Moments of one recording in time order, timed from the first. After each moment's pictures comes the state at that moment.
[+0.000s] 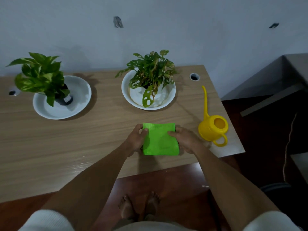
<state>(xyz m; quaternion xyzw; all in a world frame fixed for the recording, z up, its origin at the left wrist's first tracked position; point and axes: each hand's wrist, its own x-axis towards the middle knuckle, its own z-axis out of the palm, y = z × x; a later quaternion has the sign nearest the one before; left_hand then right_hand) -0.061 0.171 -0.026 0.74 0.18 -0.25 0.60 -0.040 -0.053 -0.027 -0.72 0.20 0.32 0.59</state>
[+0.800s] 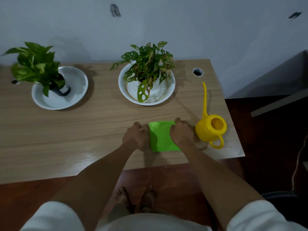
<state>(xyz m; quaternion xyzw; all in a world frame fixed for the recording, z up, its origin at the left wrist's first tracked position) -0.057 0.127 -0.042 0.88 0.25 -0.19 0.36 -0.024 -0.072 -0.039 -0.98 0.05 0.13 0.16</state>
